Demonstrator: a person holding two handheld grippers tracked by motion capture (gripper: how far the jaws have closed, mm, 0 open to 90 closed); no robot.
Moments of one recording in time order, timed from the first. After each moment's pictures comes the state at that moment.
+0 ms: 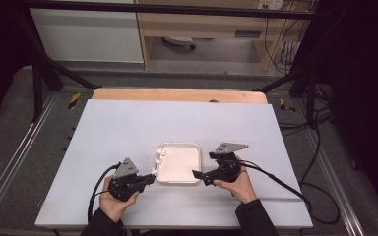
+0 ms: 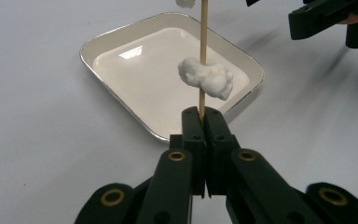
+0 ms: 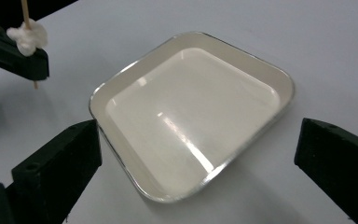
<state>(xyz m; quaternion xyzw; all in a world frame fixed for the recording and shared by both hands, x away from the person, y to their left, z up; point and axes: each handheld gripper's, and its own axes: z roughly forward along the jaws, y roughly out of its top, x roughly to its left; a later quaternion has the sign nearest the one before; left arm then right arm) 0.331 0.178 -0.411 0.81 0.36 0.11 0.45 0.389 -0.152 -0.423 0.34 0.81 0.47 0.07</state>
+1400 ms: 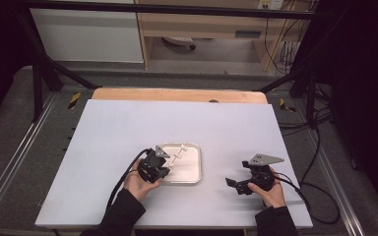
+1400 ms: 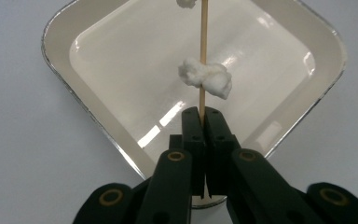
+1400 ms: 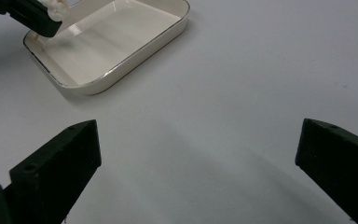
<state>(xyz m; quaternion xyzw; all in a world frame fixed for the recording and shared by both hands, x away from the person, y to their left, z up) 0.387 0.108 -0.423 0.88 0.37 0.10 0.27 0.367 -0.243 -0.447 0.38 0.80 0.45 0.11</state>
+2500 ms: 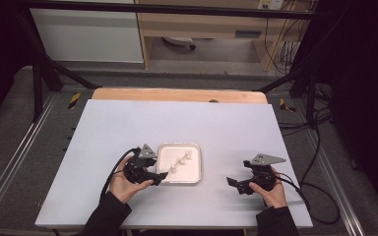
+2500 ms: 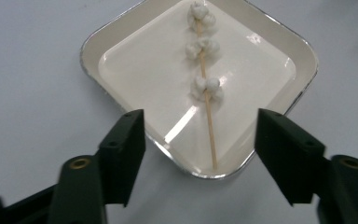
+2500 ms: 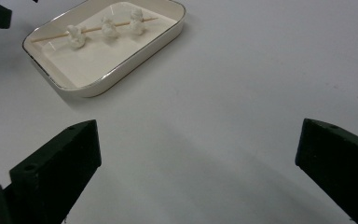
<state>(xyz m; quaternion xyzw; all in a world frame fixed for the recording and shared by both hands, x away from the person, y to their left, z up) 0.375 0.153 -0.410 0.87 0.34 0.11 0.34 0.366 -0.247 -0.444 0.38 0.80 0.45 0.12</state>
